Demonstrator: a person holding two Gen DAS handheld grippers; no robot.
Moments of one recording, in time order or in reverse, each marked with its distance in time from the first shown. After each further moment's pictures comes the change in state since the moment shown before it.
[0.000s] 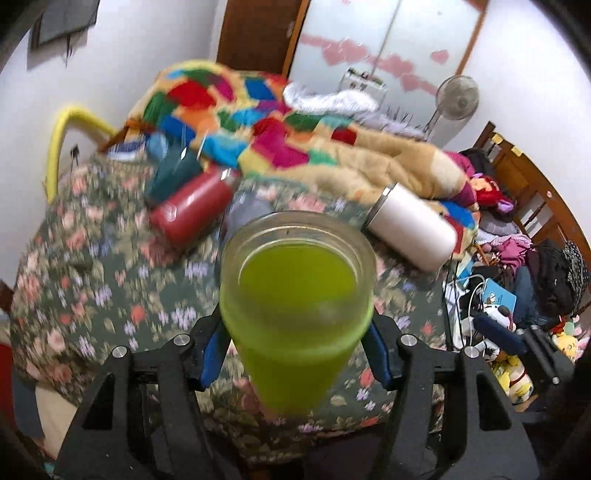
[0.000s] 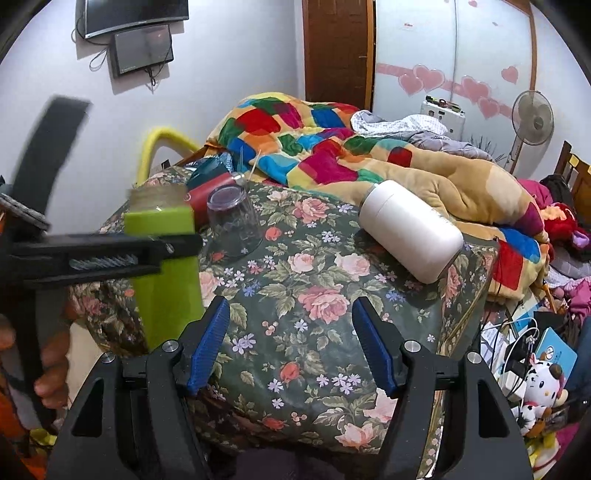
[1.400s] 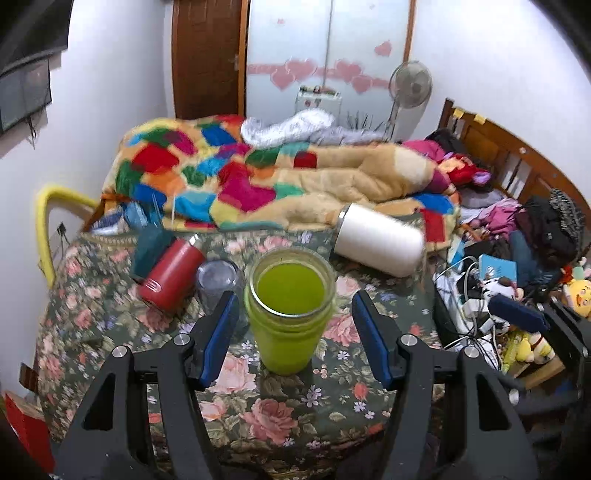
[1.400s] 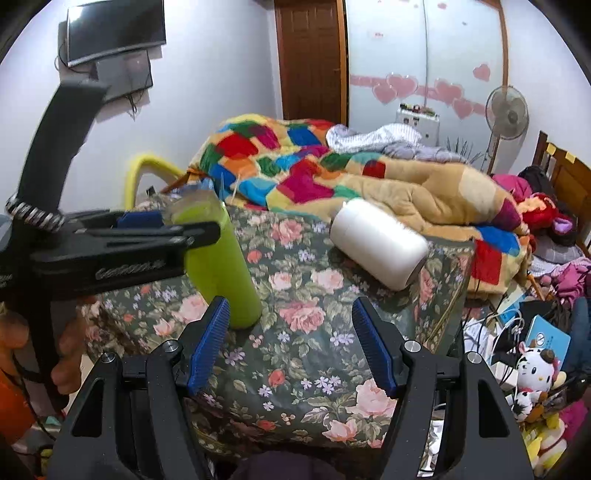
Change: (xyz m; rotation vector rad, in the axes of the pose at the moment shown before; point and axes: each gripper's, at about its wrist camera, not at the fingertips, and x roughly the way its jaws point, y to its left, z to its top) left arm -0.036 -0.047 0.011 0.244 -0.112 -0.019; right arm -0.045 -0.013 0.009 0.069 -0.091 -0.047
